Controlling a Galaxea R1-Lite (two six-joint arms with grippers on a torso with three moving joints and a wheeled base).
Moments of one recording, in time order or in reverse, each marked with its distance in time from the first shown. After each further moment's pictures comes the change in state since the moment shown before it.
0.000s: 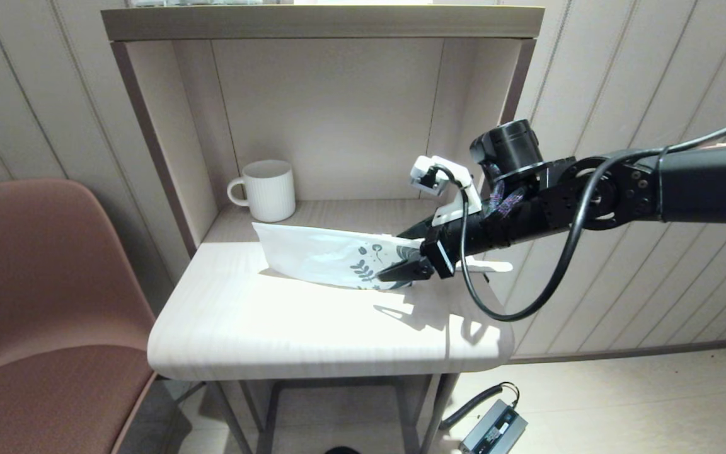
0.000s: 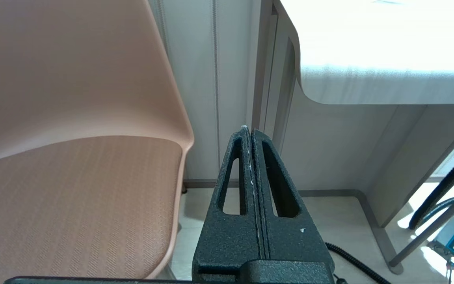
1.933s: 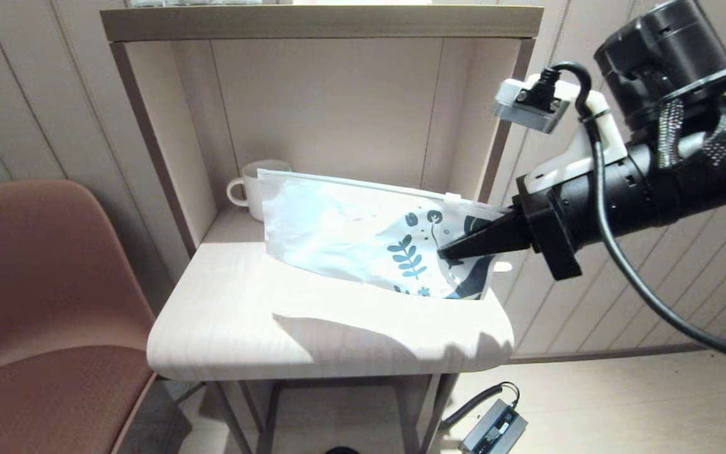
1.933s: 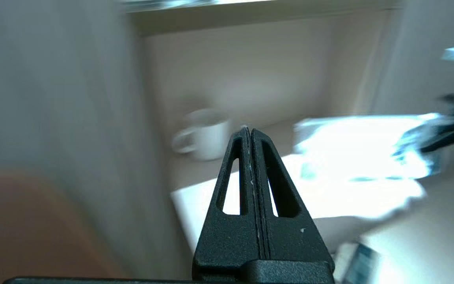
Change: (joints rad) left arm -0.032 0.761 -1.057 0.125 -0.364 0.003; right arm 0.099 -0.338 -0.044 0.412 -0.046 0.127
